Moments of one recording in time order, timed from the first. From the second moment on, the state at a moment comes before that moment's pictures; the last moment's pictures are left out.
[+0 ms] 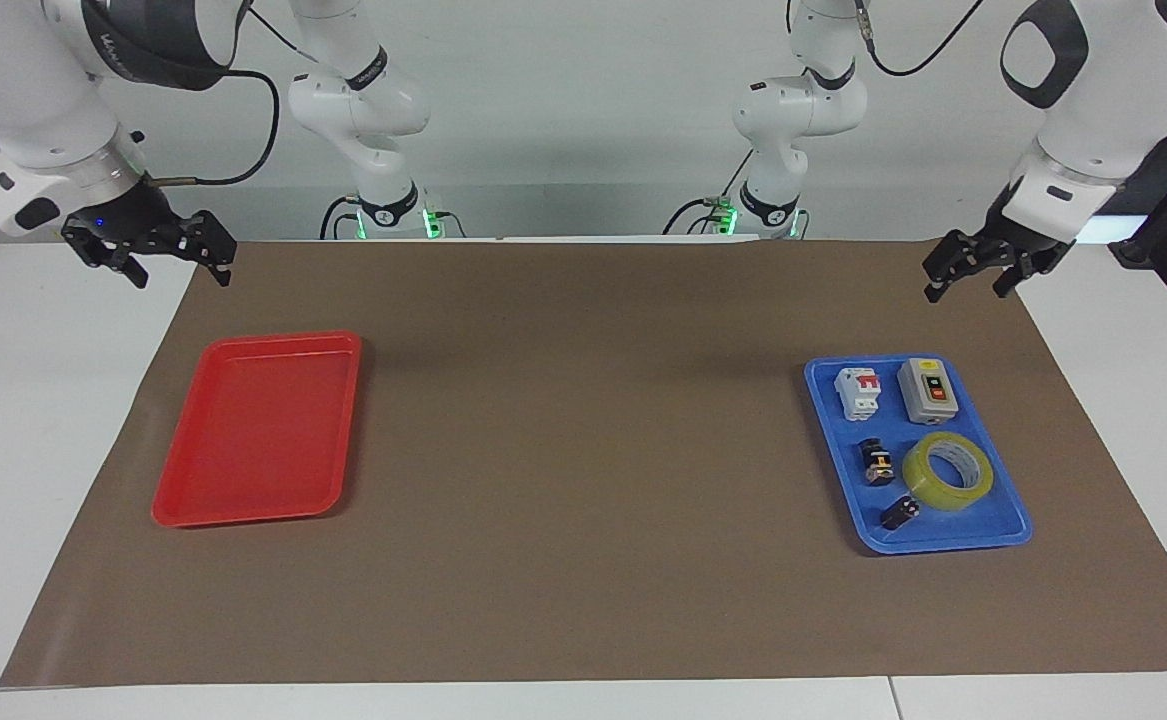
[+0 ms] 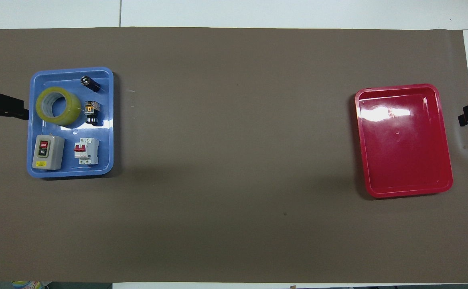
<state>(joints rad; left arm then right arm) 0.07 0.05 -0.03 -1.63 -0.02 1.70 0.01 -0.07 0.06 -0.06 -1.50 -0.05 1.47 -0.16</state>
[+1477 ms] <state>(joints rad) 0.17 0.44 -0.02 -1.77 0.00 2.22 -0.08 -0.07 0.06 -0.06 -1.50 -0.05 1.47 -0.16</state>
